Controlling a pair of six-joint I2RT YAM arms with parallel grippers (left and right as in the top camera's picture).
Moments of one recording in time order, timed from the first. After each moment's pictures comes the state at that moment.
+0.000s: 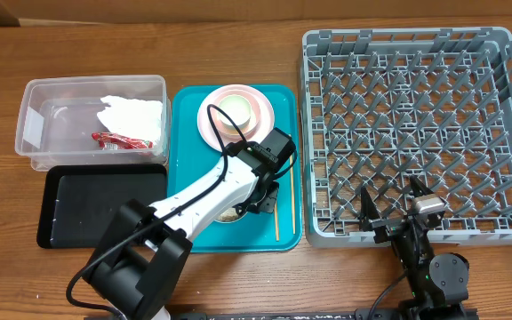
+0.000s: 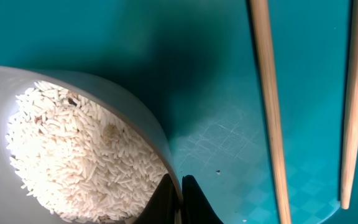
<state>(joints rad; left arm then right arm) -0.67 1.82 1.18 -0.91 -0.05 -0.44 0.18 0.01 0.02 -0.04 -0.05 0.05</state>
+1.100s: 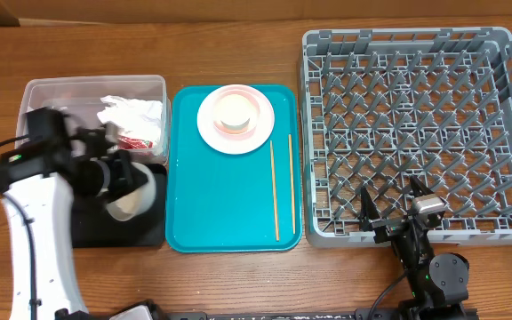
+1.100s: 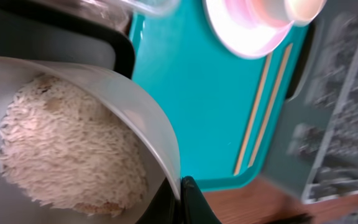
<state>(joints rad) 0.36 1.38 1.21 -1.24 0.53 -0.02 0.18 0.01 0.02 -0.03 -0.05 0.05</state>
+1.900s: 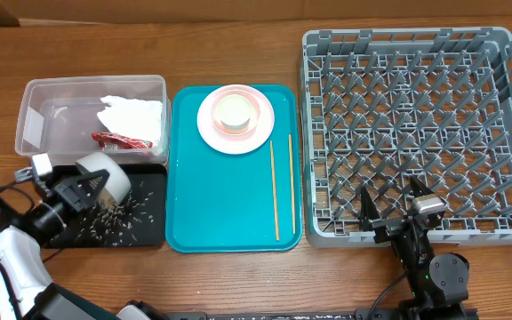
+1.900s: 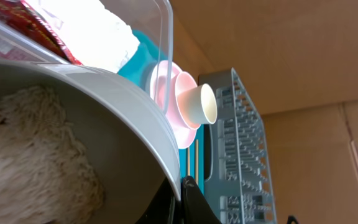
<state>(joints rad) 0.87 1.38 0.84 -0.79 1.20 0.16 0.18 0.01 0.02 -0.03 -0.05 0.05</state>
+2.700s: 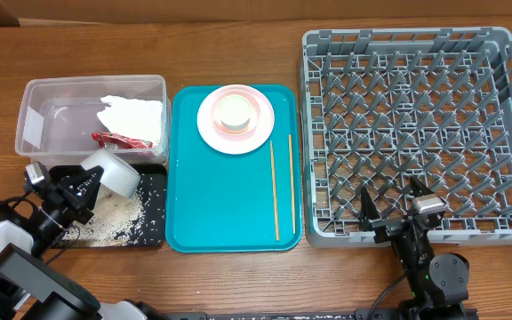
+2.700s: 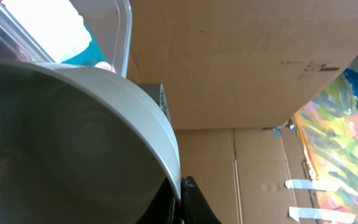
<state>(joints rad) 0.91 1.62 0.80 -0.73 1.54 0.03 0.18 0.01 0.02 -0.03 -0.05 0.05</state>
